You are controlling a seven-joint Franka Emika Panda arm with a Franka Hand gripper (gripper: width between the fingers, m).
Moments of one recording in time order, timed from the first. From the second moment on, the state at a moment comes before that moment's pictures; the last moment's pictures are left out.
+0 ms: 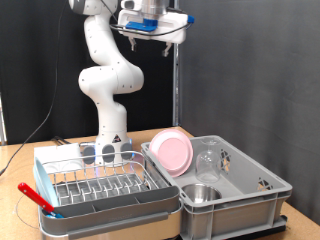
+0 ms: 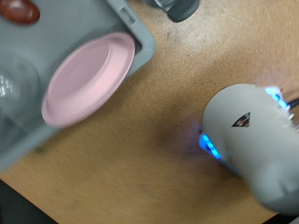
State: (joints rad) arm 0.12 -0.76 0.00 -2.33 0.04 1.39 1.59
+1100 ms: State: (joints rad) arm 0.31 -0.70 -0.04 -2.31 -0.12 1.39 0.68
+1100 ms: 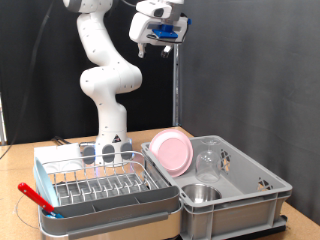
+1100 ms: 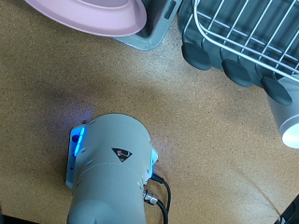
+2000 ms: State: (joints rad) arm 0.41 -0.70 -0.06 -2.33 -0.14 1.38 0.18
